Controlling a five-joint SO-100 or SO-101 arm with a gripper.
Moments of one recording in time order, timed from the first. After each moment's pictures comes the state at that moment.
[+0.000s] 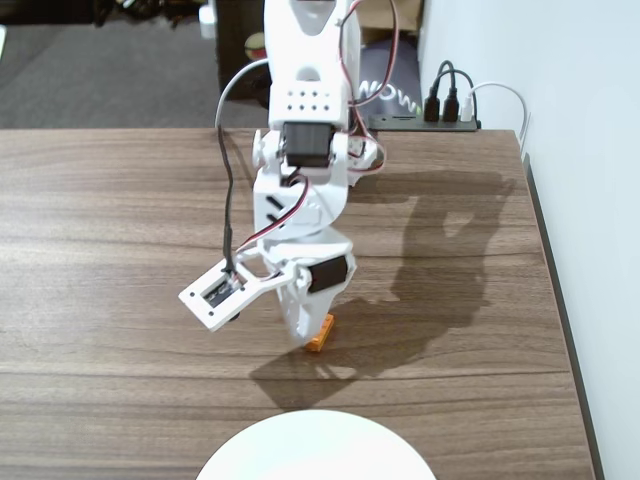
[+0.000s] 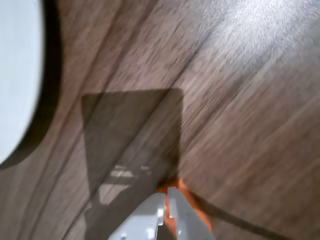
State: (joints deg) arm 2.0 96.5 120.5 45.0 -36.0
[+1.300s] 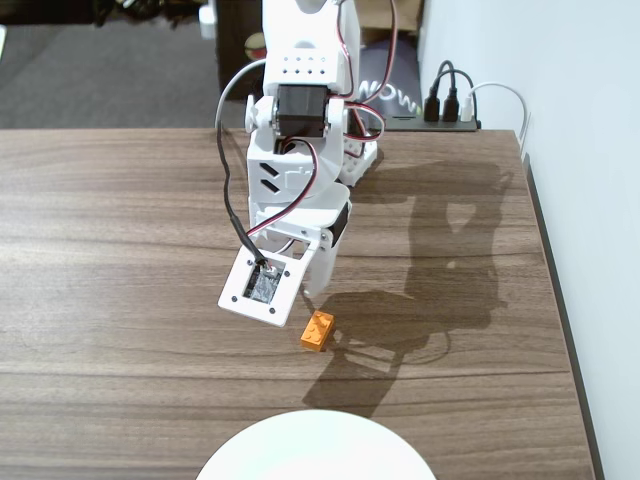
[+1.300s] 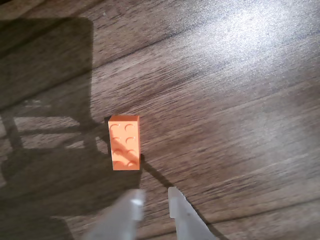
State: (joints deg) arm 3.6 100.5 114.4 67.7 -72.5
